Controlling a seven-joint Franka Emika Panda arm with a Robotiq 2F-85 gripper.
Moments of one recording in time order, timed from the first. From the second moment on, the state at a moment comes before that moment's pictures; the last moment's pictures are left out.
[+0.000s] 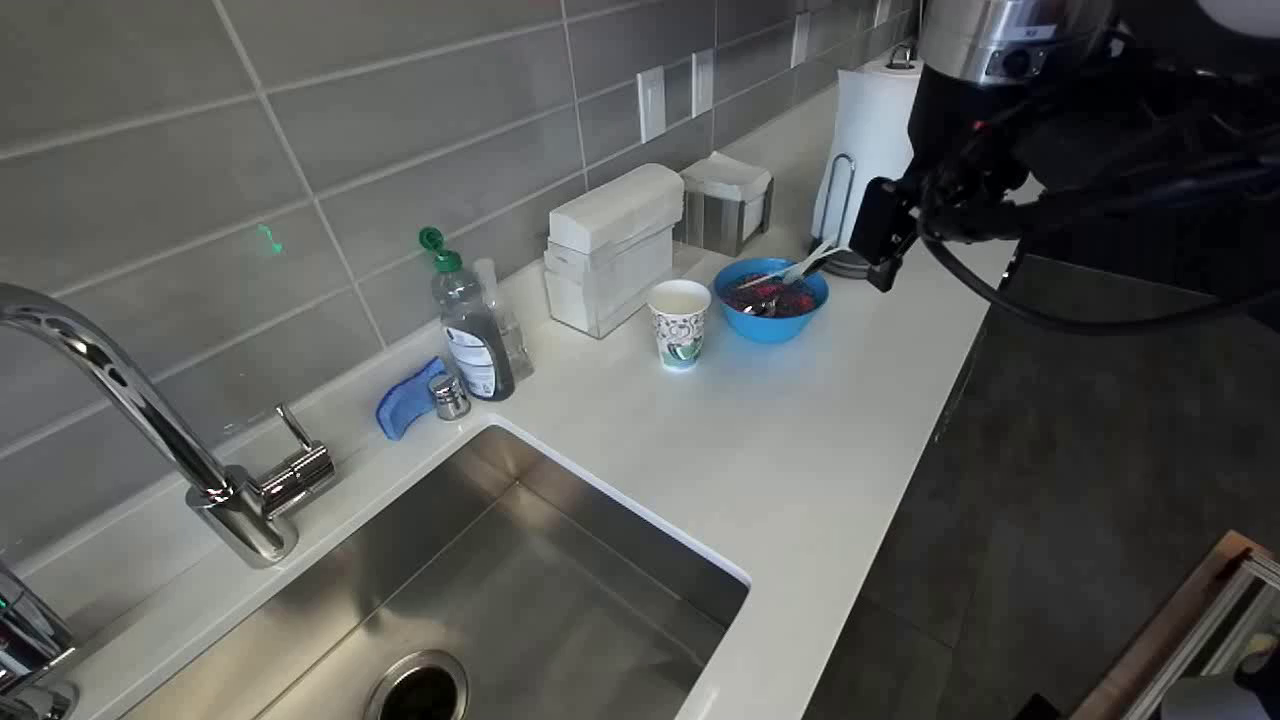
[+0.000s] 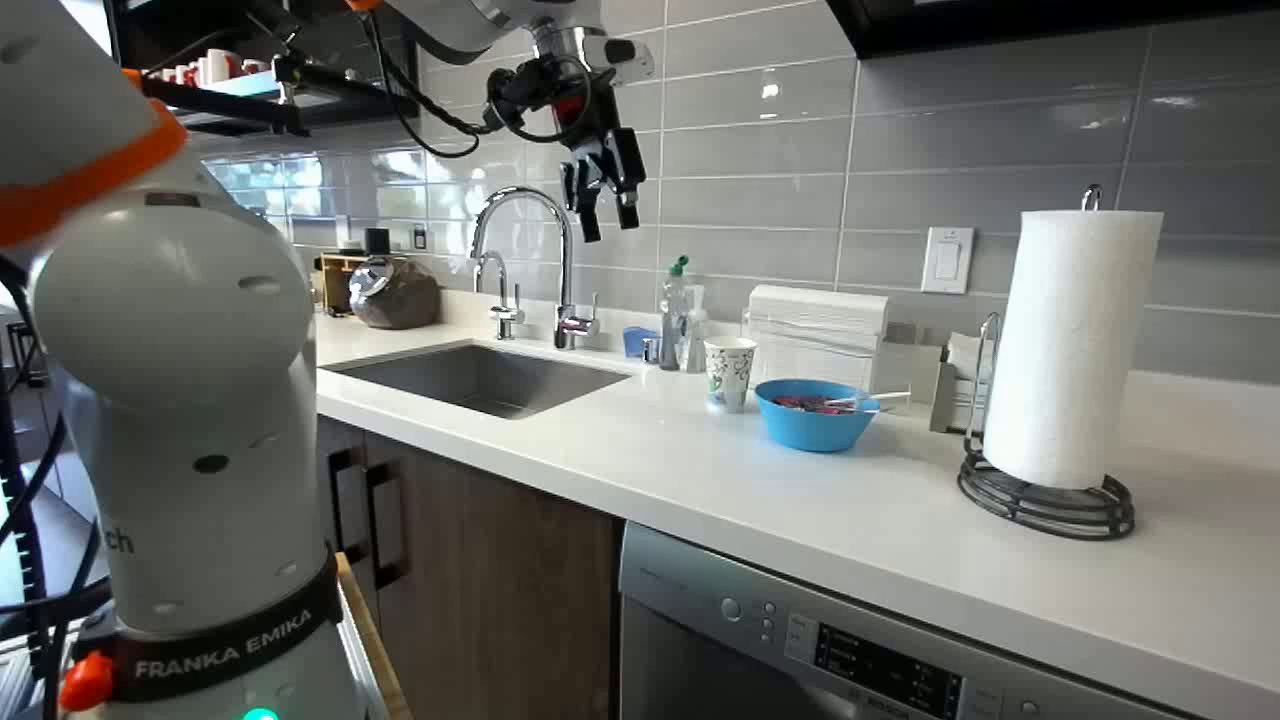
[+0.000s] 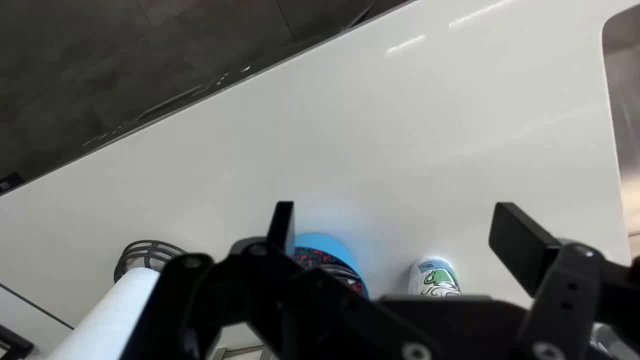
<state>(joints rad) 0.01 -0.61 0.33 -2.38 -0.07 1.89 0.38</state>
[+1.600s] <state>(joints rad) -0.14 -0.17 0.35 -2.12 -0.50 2.13 0.83</state>
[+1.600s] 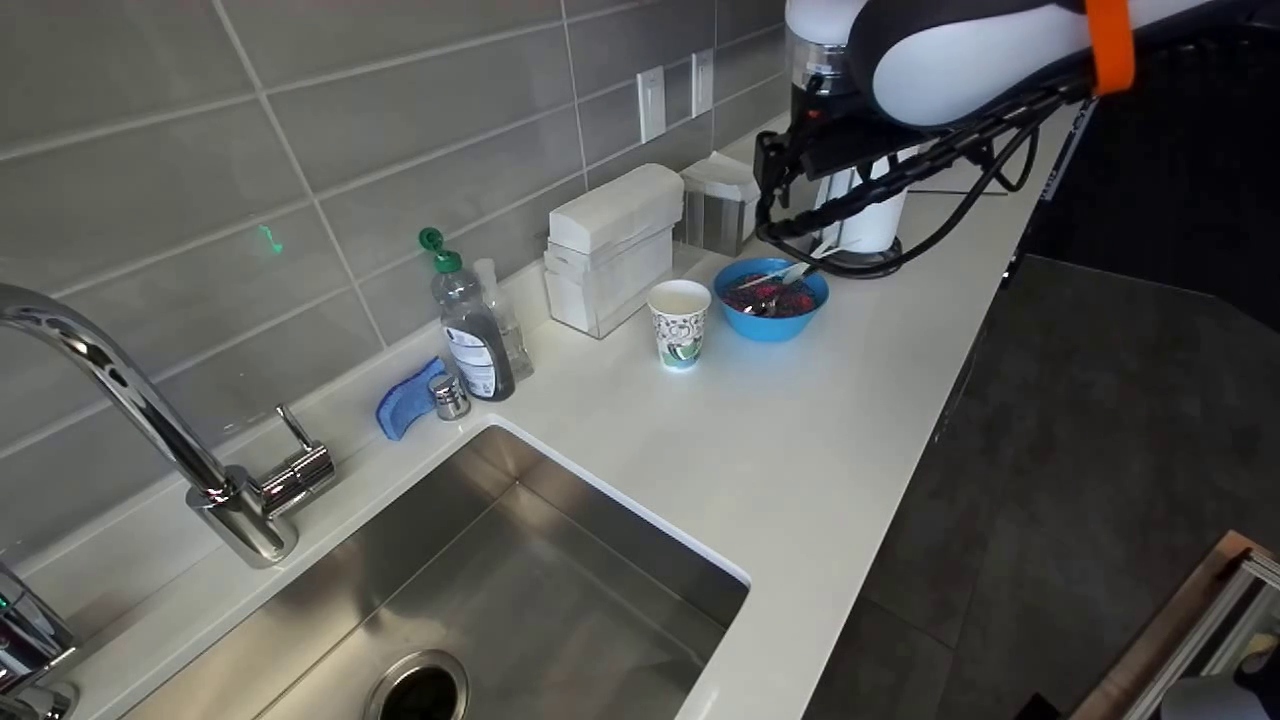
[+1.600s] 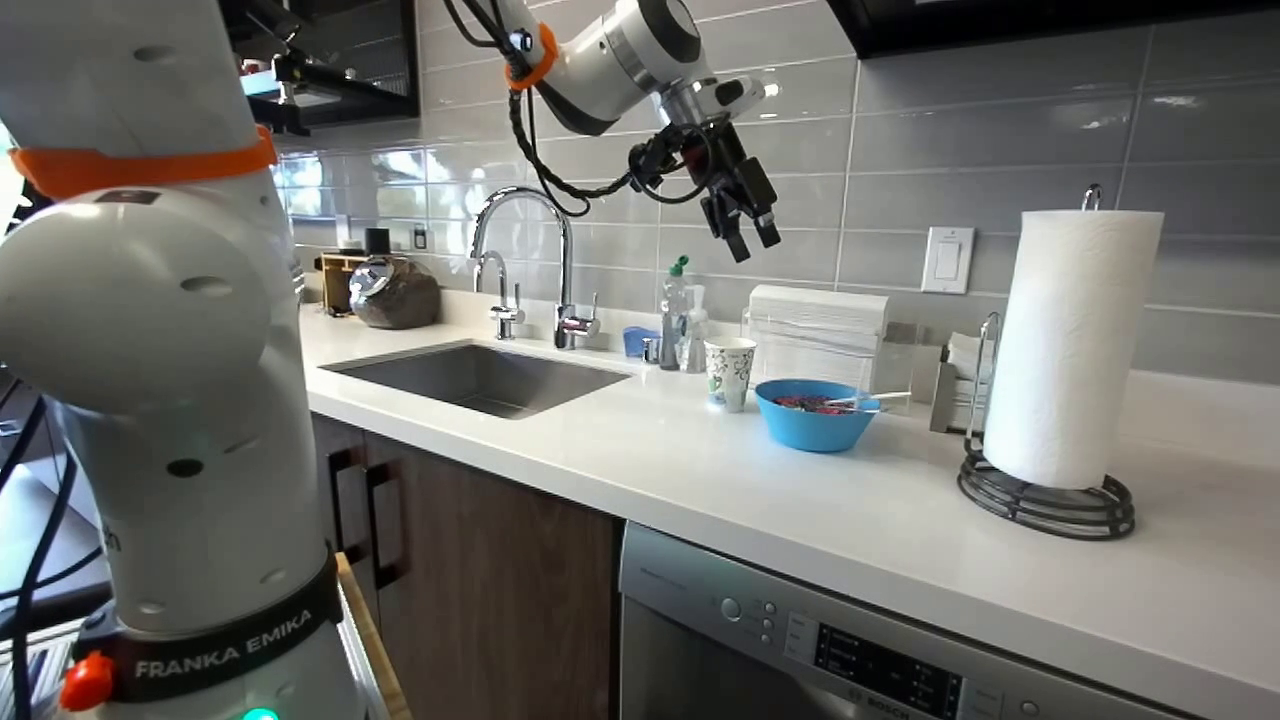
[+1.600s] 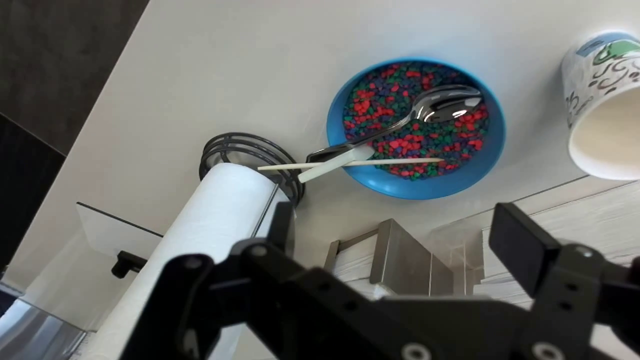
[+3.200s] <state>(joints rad) 0.02 0.24 0.04 -1.59 -0.96 2.04 0.76</state>
